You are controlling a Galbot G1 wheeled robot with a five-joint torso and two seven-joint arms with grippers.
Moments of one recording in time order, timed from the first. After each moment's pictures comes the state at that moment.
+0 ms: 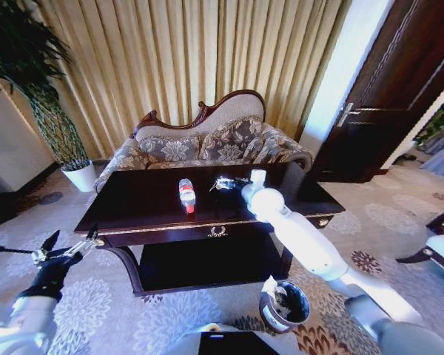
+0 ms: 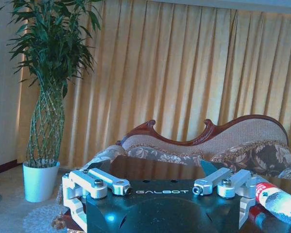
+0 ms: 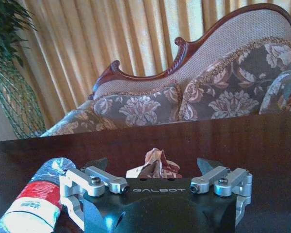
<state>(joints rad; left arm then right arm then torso) 1.89 -1.49 -1.20 -2.50 -0.65 0.25 0.13 -0.48 1.08 -0.14 1.73 1.13 -0.52 0.54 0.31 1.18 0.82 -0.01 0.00</state>
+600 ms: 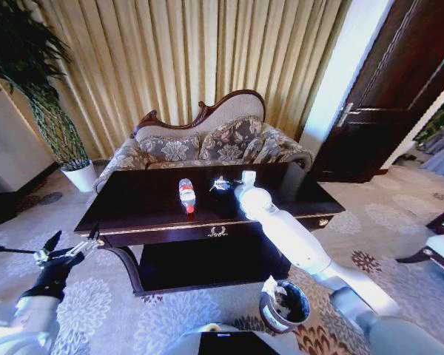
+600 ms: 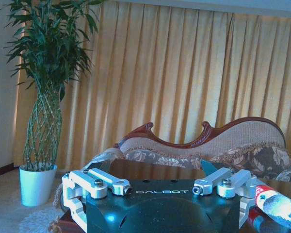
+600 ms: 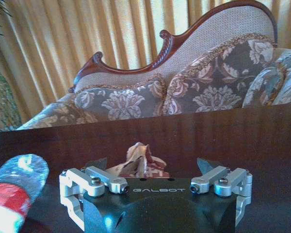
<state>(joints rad) 1.87 -1.48 -1.19 -2.50 -0.64 0.25 0.14 -0.45 1.16 -0.17 1.60 1.06 -0.51 0.57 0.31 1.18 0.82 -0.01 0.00</state>
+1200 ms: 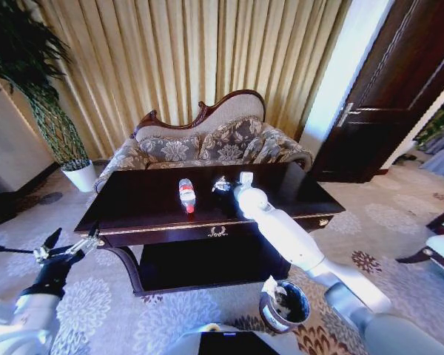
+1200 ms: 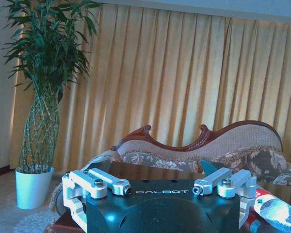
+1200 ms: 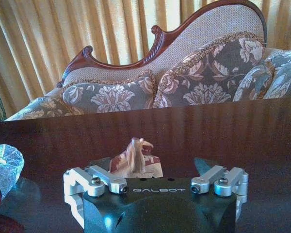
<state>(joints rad) 1.86 -1.48 -1.18 -2.50 -0.64 0.24 0.14 -0.46 1.17 -0.18 1.54 1.01 -0.49 0.56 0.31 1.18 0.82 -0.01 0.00</state>
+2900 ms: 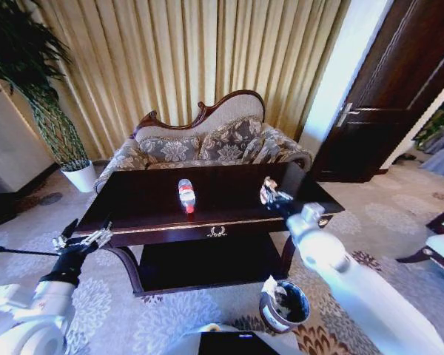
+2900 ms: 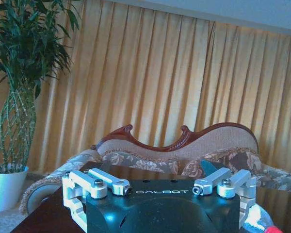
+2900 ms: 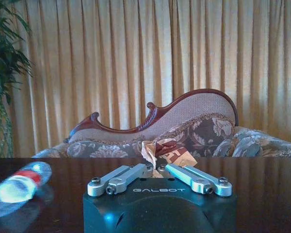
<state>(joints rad) 1.80 -1.41 -1.09 -2.49 -0.66 0.27 0.10 -1.35 0.82 0.43 2.32 0.77 -0.26 0.37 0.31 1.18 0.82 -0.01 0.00</state>
